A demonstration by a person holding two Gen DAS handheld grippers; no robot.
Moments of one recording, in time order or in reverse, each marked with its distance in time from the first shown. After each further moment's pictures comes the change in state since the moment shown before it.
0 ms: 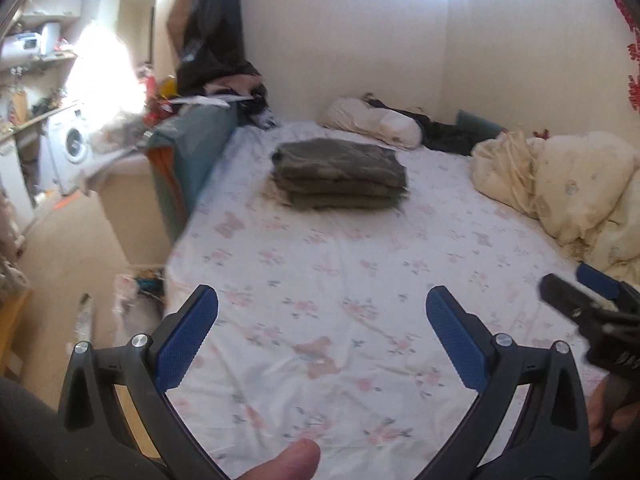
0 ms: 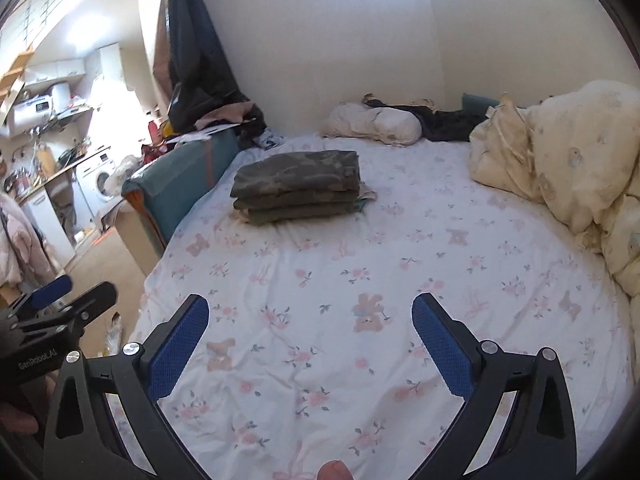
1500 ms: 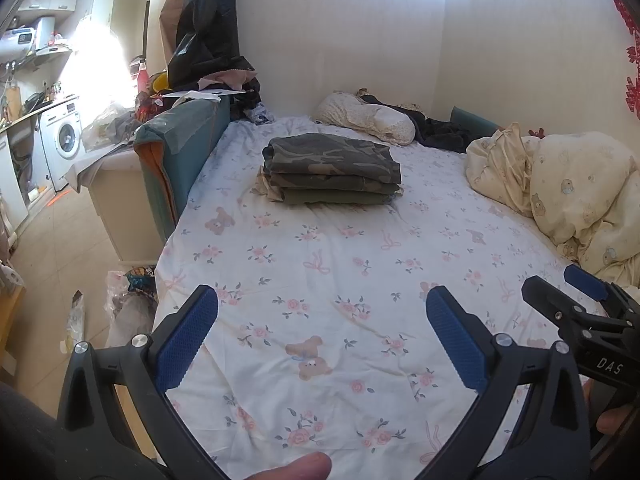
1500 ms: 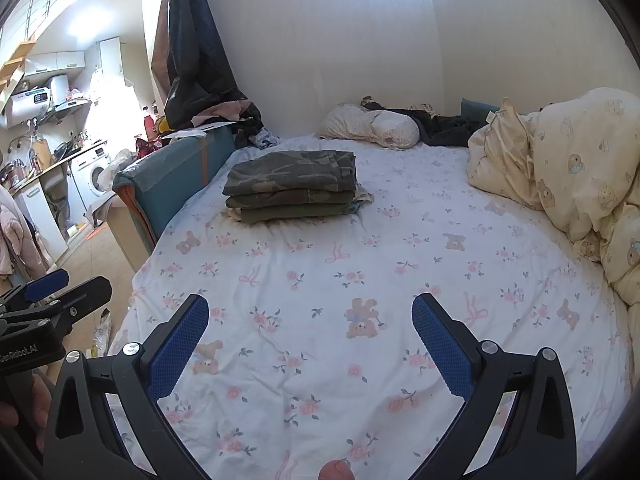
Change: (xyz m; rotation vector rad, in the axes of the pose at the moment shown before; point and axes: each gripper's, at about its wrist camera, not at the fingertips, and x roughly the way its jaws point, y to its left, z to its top) left arm 0.003 -0.004 0.001 -0.014 0.013 -0.005; right arm 0.013 -0.004 0.002 -0.011 0.002 -0.017
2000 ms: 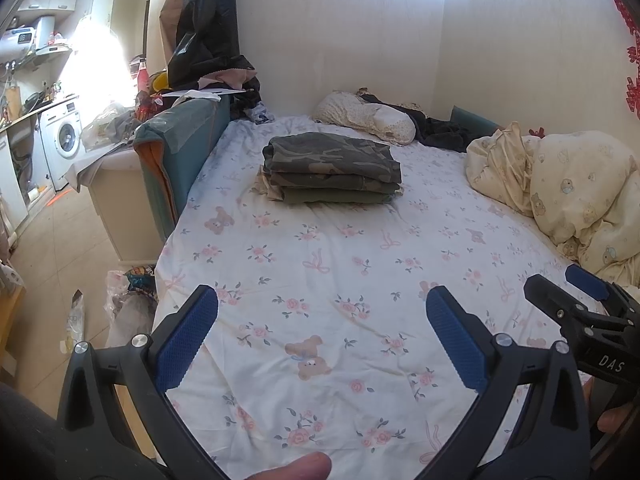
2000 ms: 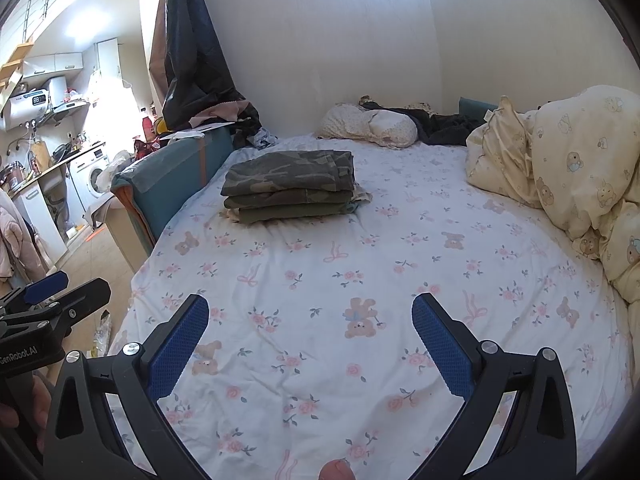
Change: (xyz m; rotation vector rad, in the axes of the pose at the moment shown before) left arm 0.000 0.000 0.000 -0.002 0.001 0.001; right arm 0.000 -0.002 0.002 -0.001 0.000 0.002
